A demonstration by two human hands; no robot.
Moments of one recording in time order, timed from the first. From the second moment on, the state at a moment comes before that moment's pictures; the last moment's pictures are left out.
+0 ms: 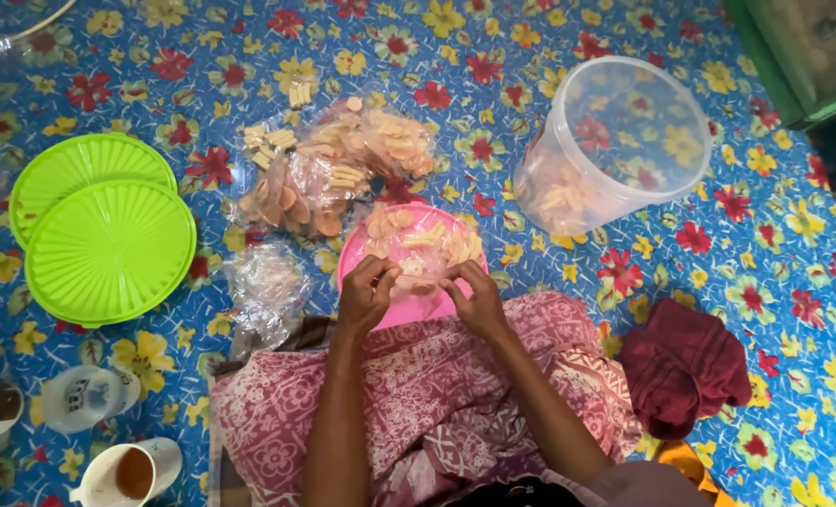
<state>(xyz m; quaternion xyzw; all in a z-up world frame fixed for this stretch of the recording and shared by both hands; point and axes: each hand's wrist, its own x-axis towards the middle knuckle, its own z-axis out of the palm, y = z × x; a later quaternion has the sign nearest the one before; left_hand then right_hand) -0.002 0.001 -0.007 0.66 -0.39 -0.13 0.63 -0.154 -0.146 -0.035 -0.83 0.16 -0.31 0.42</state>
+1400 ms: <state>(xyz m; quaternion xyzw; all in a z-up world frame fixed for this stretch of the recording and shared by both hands) 0.002 0.007 -0.028 0.77 -0.39 -0.03 0.50 -0.209 -0.306 0.089 -0.82 0.27 -0.44 0.26</state>
